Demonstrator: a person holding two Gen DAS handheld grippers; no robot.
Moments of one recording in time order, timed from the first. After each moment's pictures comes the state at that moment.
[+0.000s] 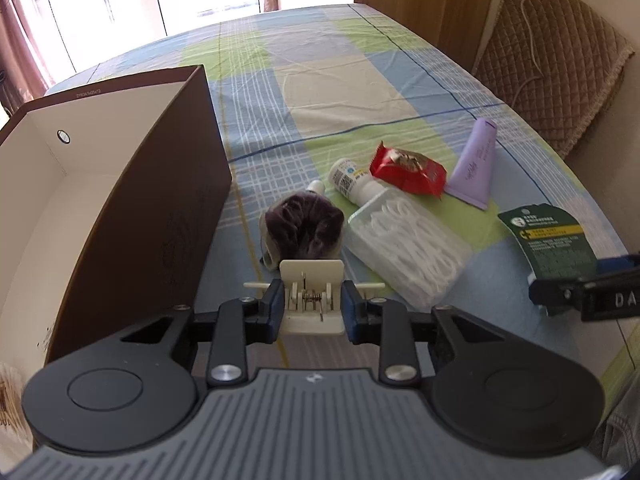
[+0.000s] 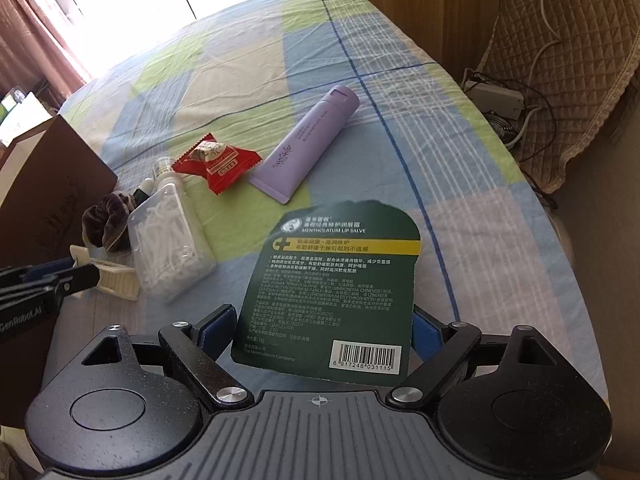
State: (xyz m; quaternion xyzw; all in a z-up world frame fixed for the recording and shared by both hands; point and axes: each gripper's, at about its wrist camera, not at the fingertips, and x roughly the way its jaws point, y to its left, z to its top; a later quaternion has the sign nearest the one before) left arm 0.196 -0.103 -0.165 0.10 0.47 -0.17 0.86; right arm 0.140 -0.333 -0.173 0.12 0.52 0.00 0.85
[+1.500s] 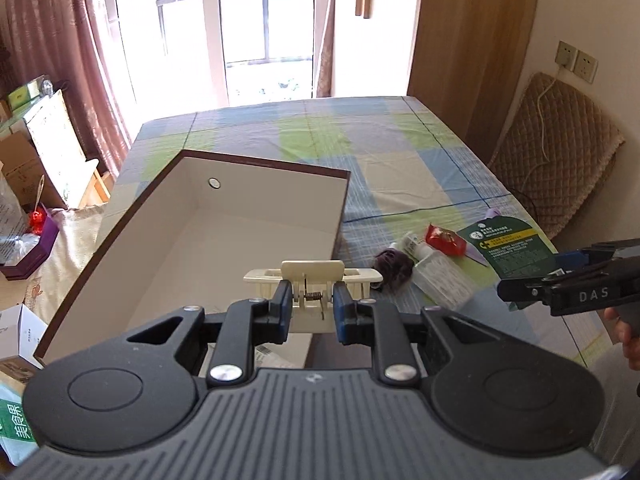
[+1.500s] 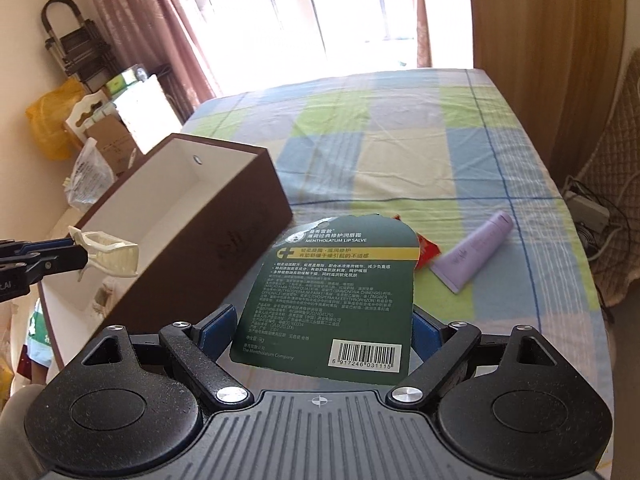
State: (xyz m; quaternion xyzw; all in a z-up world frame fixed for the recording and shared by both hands) left arm 0.136 0.025 -0.029 0.04 0.39 -0.11 0.91; right arm 0.128 -0.230 -0.069 0.06 0.44 0.16 0.88
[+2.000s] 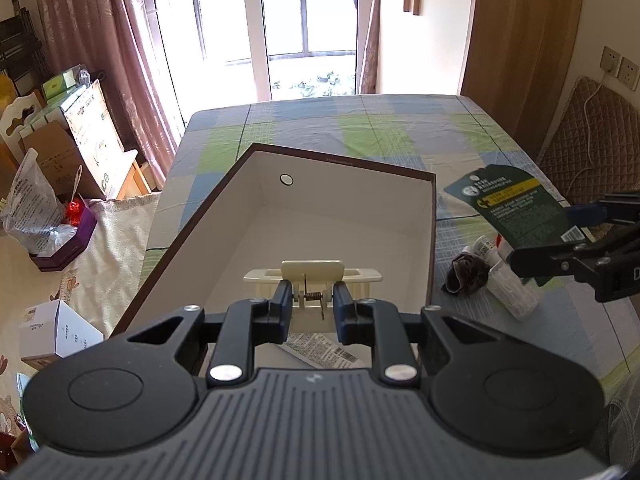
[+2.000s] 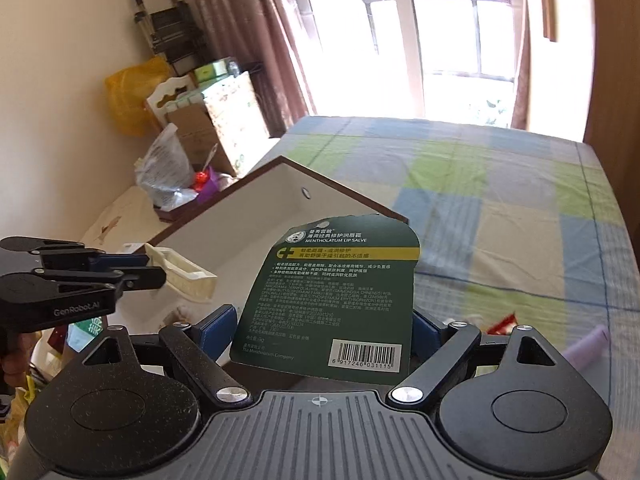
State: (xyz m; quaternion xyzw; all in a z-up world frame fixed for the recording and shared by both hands) left arm 0.166 0.078 -0.036 0.06 0.40 -0.07 0.91; right arm 0.173 -0.128 -0.041 0.01 0.40 0.28 0.87
